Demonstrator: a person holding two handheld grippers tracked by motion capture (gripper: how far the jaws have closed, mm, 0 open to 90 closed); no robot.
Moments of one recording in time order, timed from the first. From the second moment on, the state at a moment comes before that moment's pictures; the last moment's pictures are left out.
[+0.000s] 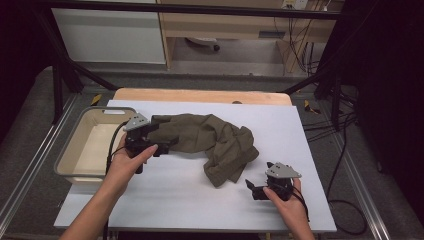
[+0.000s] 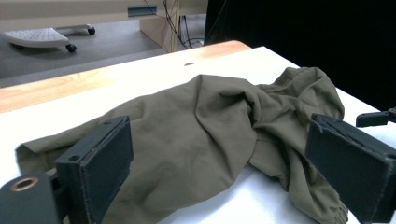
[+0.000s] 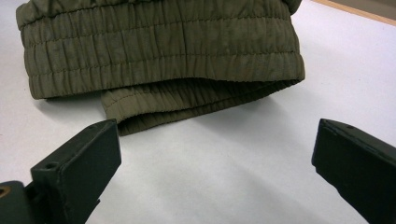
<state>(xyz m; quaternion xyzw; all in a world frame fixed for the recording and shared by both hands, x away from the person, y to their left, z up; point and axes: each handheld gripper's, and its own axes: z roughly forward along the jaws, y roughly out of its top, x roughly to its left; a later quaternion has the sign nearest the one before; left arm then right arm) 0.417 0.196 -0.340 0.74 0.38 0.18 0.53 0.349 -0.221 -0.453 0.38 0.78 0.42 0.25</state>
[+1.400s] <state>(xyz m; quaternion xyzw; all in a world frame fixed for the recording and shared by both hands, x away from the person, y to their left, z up) 0.398 0.255 -0.328 0.71 0.40 0.21 0.54 0.348 -0.223 -0.452 0.38 0.78 0.43 0.26</state>
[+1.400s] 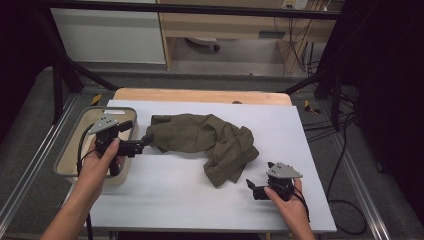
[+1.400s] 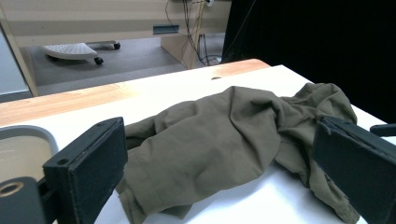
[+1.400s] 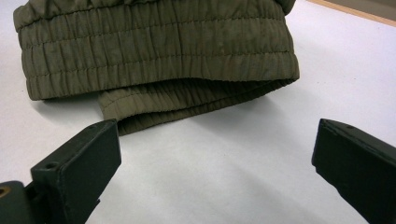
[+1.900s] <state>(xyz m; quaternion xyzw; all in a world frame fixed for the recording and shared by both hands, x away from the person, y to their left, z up) 0.391 0.273 -0.328 0.70 0.41 0.22 0.54 0.347 -0.226 -0.451 0.38 0.78 0.43 0.26</state>
